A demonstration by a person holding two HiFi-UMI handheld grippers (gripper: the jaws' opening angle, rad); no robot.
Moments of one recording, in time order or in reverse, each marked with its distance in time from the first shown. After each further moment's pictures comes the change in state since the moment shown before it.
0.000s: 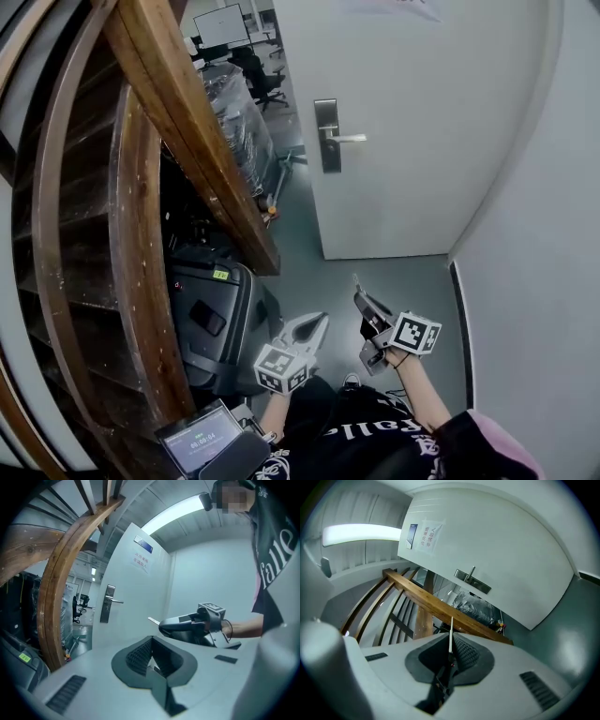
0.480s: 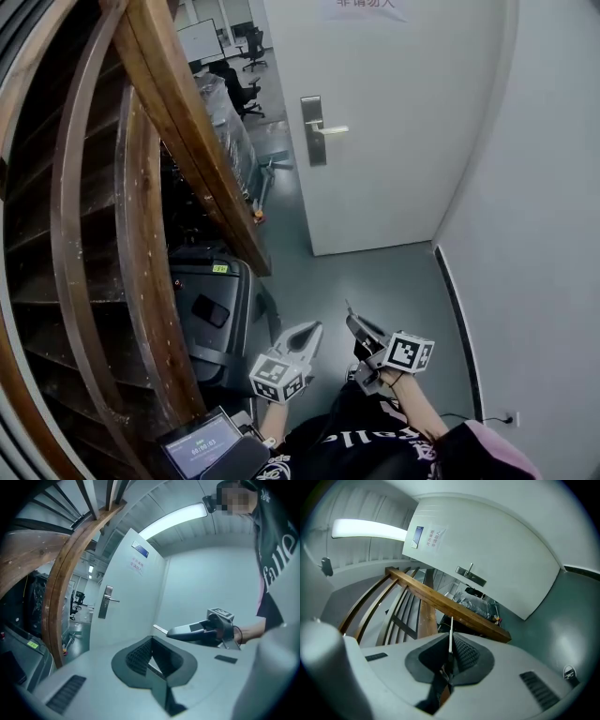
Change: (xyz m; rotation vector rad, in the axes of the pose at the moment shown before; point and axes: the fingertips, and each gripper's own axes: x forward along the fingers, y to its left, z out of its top) left arm -0.106 -0.042 -0.032 -0.027 -0.003 -0.063; right arm -0.069 0.054 -0.125 0.028 -0.022 -0.048
